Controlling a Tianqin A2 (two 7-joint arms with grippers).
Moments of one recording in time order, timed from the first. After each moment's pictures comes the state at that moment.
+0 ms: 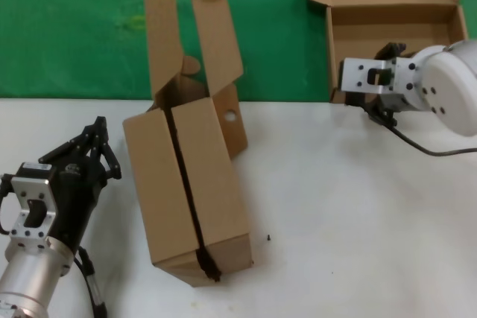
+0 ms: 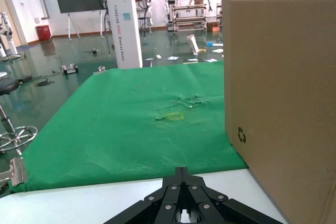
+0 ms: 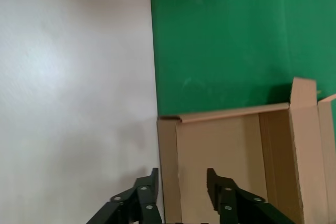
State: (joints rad) left arm 0.00 -0.30 1.60 -1.60 -1.80 0.00 0.00; right arm 0.97 0.28 -2.14 1.39 0.35 -1.26 0.54
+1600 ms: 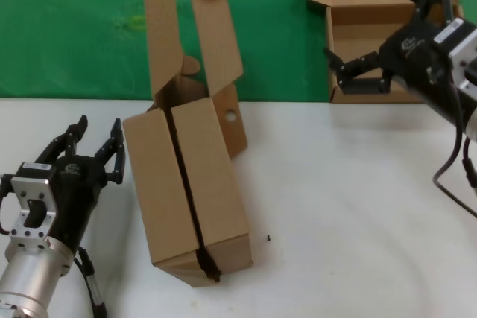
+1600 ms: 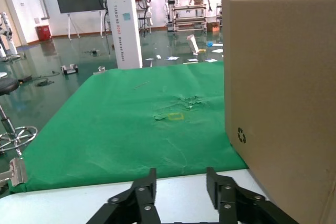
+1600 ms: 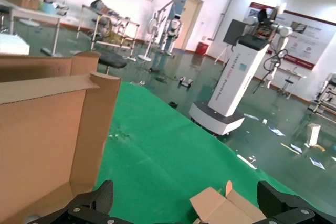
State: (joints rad) left arm 0.00 -0.30 1.60 -1.60 -1.80 0.00 0.00; right arm 0.47 0.36 -1.65 1.69 1.16 -0.63 0.38
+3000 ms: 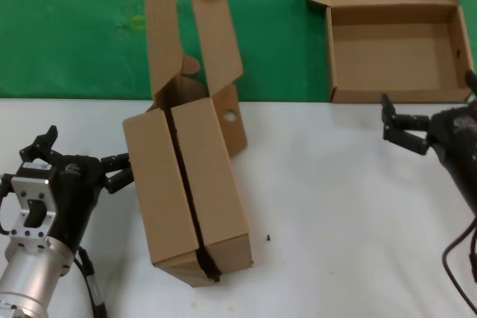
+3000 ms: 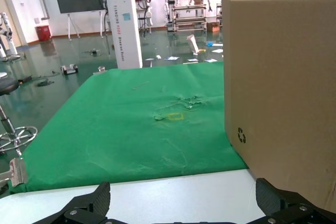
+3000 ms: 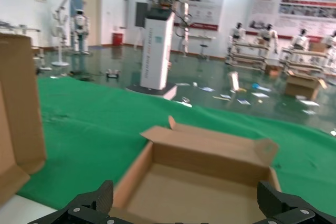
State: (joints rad) left arm 0.00 -0.30 1.60 -1.60 -1.80 0.00 0.00; right arm 0.13 0.32 -1.61 1.62 1.62 -0.18 0.11
